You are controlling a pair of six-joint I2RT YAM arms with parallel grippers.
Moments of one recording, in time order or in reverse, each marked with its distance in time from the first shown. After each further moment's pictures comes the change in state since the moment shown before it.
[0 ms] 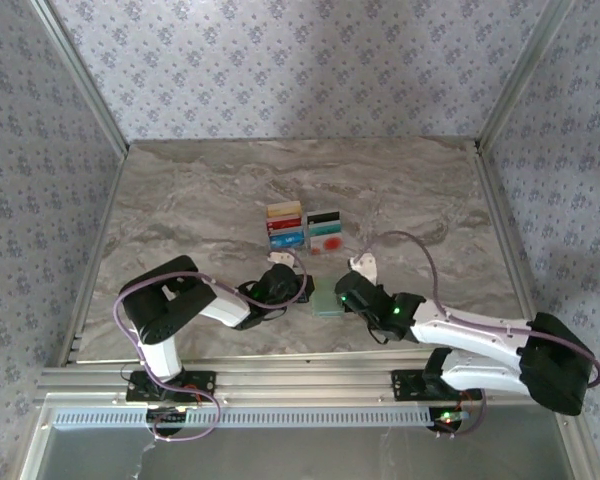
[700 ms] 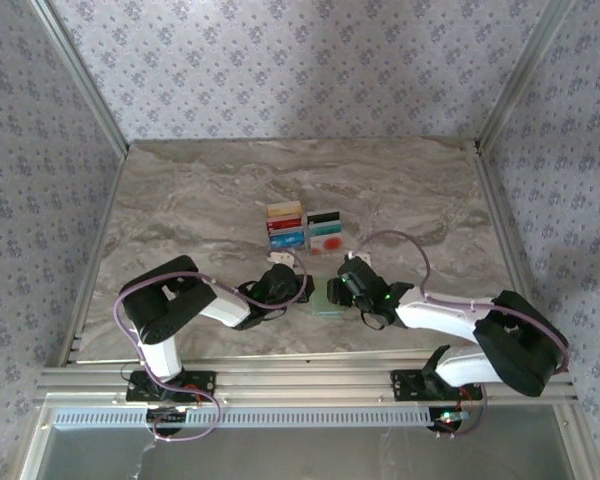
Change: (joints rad) left arm 0.000 0.002 -0.001 0.005 0.000 0.000; right arm -0.199 0.201 -0.060 0.220 -0.321 0.021
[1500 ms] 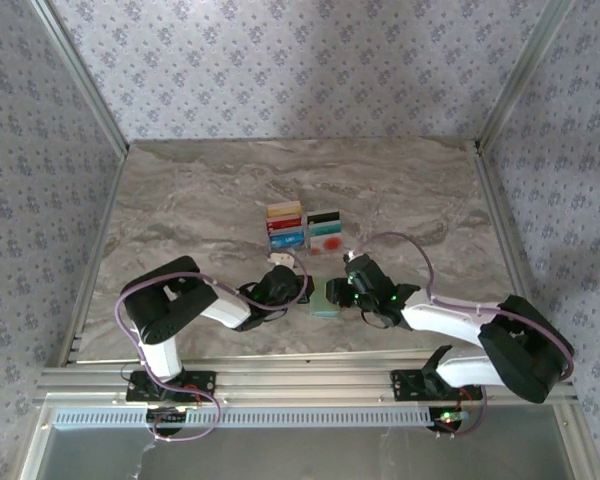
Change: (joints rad) left arm -0.013 0.006 -0.001 0.013 -0.034 -0.001; right arm -0.036 -0.053 -0.035 0.067 -0.142 -0.005
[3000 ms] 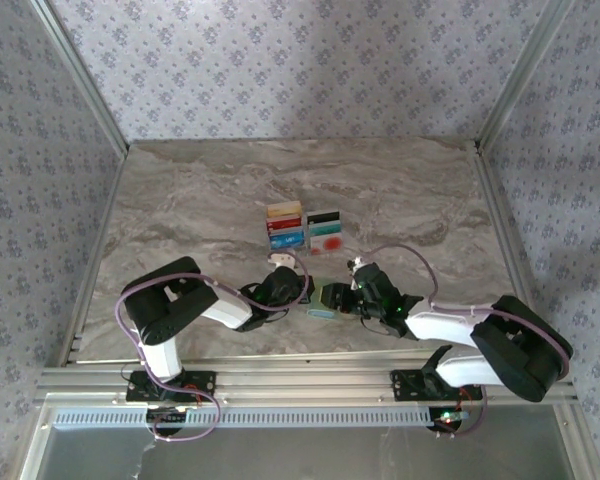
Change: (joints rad) left arm -0.013 0.000 0.011 -0.023 -0.037 -0.010; right arm -0.014 0.005 -0.141 0.269 -0.153 0.167
